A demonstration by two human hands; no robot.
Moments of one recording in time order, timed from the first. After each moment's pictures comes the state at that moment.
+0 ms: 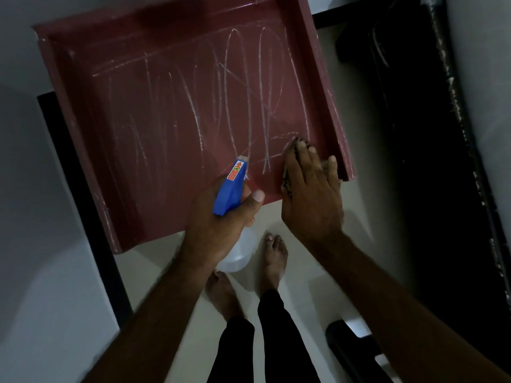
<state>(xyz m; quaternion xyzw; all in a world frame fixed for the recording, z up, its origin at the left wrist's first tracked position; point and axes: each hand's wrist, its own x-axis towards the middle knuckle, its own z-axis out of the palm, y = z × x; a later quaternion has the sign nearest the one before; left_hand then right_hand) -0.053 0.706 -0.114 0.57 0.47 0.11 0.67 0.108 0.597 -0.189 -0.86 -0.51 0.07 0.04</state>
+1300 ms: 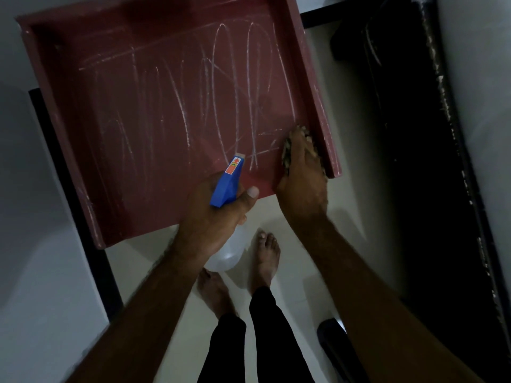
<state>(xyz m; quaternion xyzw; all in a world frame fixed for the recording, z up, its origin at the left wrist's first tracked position) -0.034 0.697 -0.110 0.59 0.50 0.06 0.64 0.120 0.618 -0.188 -0.90 -0.35 0.17 0.21</state>
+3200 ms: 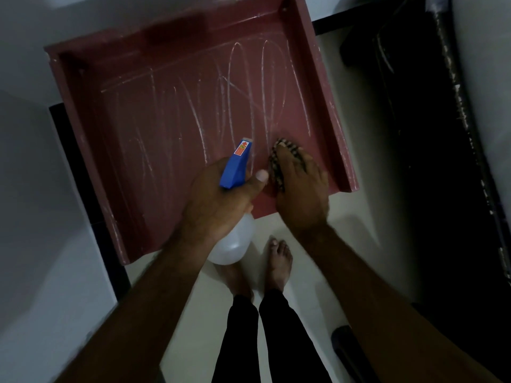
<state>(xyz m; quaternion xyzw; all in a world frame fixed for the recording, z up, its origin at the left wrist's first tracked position) -0.015 0.752 -0.086 0.61 0.52 0.01 0.60 0.107 0.639 -0.185 -0.87 -0.44 0.14 0.16</state>
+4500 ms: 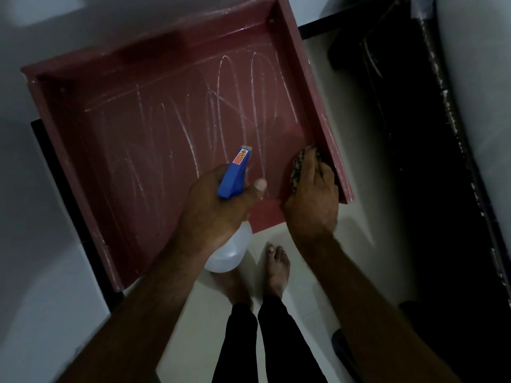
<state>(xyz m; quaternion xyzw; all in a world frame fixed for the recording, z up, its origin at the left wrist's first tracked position) -0.003 0.770 -0.090 0.64 0.47 0.02 0.60 0.115 0.645 -0.181 -0.94 -0.29 0.13 0.12</state>
